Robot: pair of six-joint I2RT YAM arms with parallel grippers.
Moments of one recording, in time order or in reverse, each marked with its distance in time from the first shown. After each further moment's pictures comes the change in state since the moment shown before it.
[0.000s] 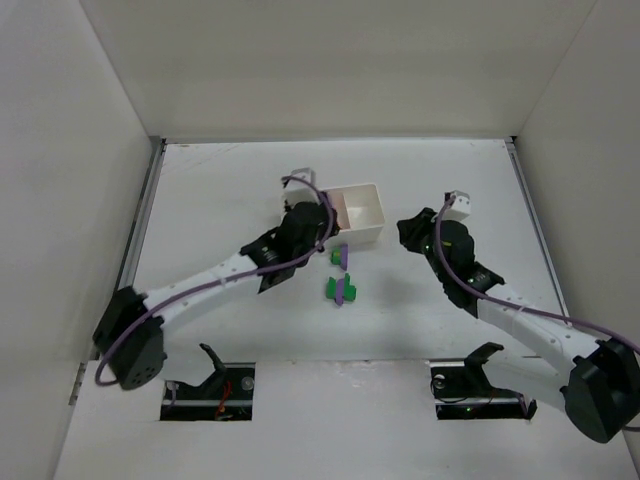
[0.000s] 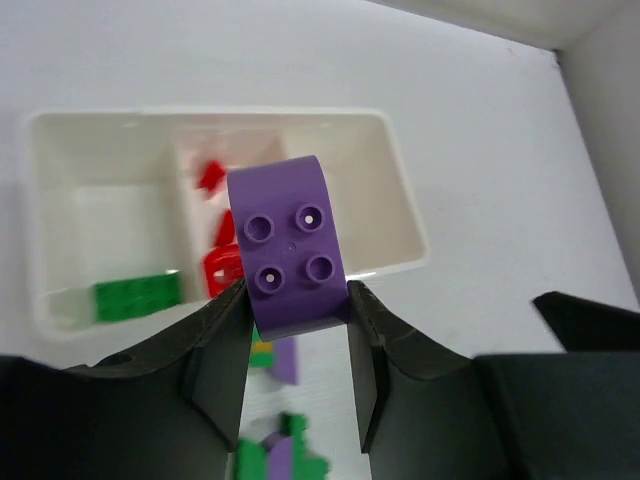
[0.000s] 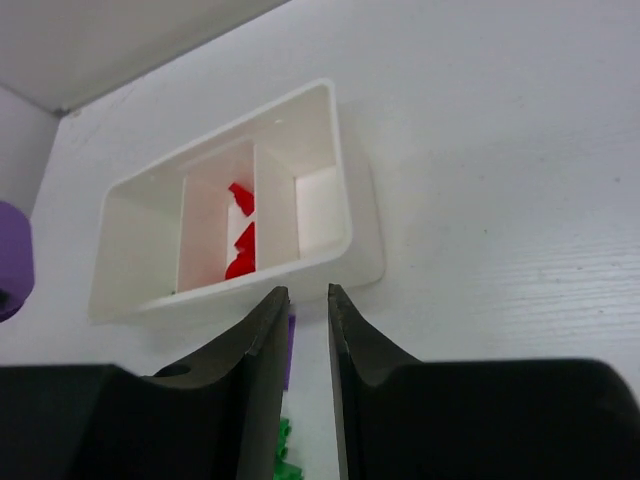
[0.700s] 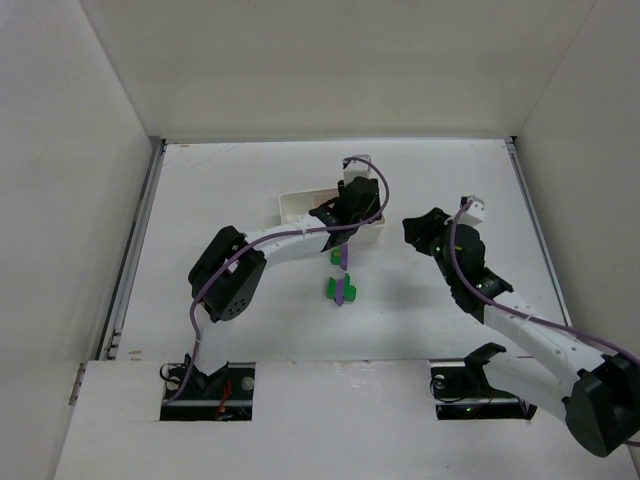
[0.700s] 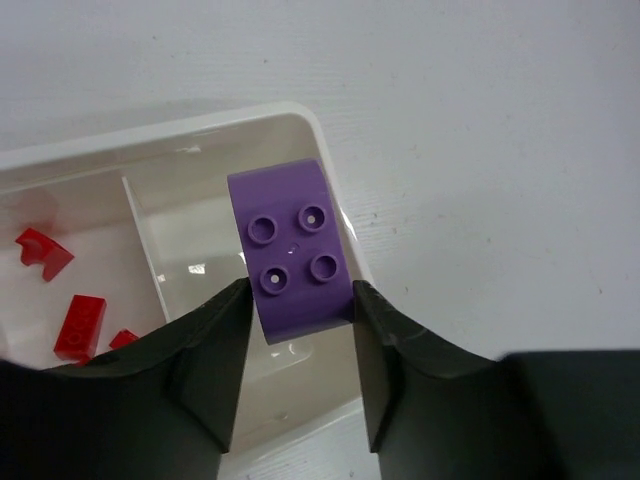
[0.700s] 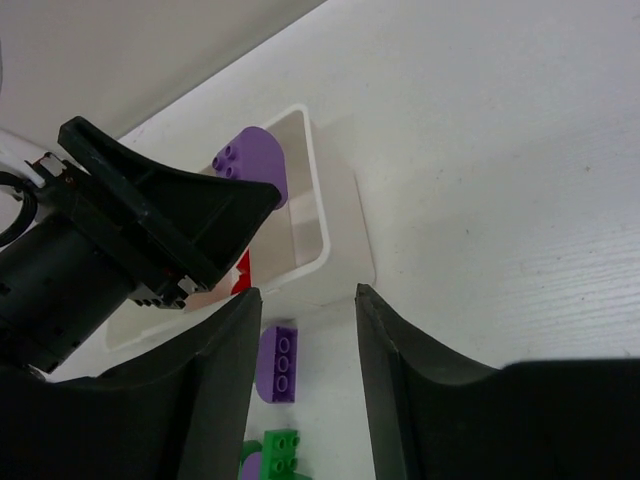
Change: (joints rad) left arm 0.016 0.691 0.538 0.036 0.172 0.064; right arm -0.082 -0.087 -0.060 0.003 -0.008 0.098
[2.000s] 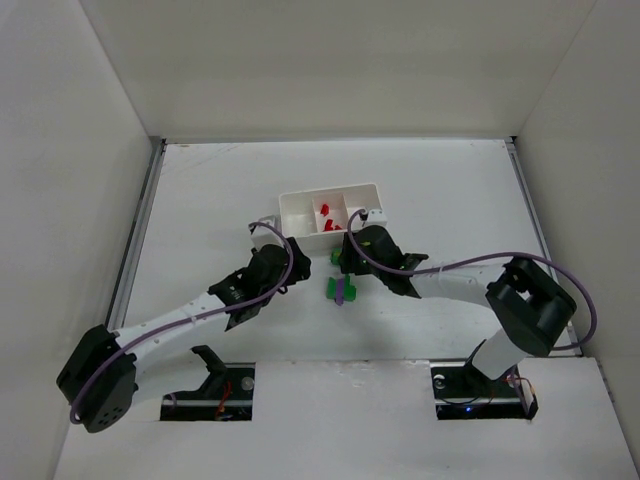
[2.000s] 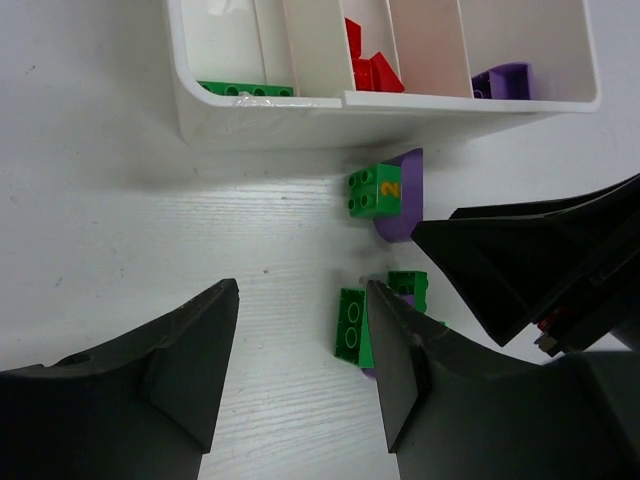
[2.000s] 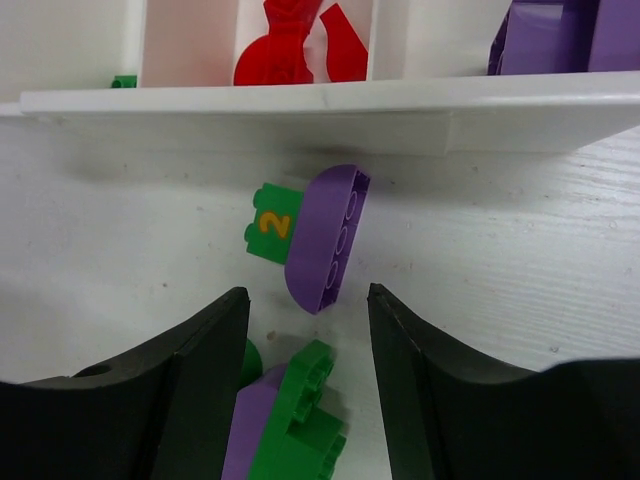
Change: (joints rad) left arm 0.045 -0.904 -0.910 -0.055 0.006 -0.212; right arm 0.326 0.623 0.261 -0.053 -0.050 -0.119
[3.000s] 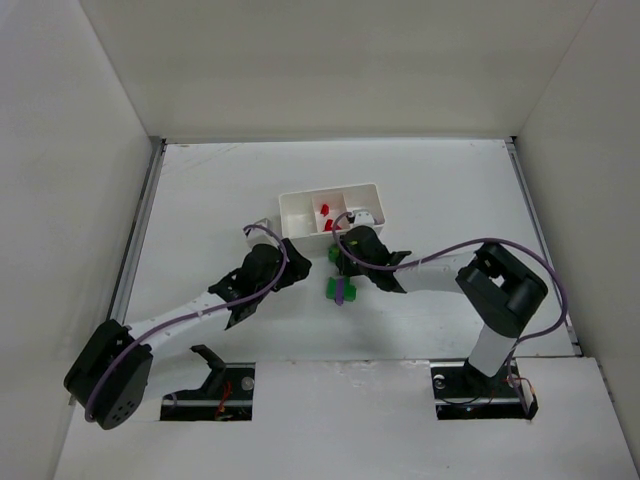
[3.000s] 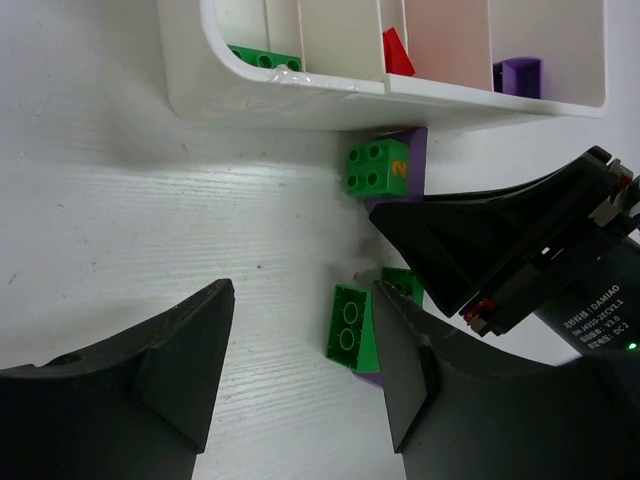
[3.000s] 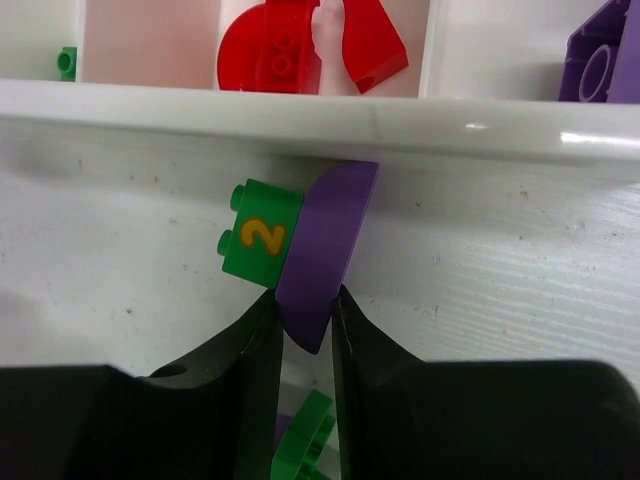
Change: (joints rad) left arm 0.115 0.052 -0.084 0.145 0.182 -0.084; right arm 0.002 0.166 0.065 0.047 -0.023 -0.037
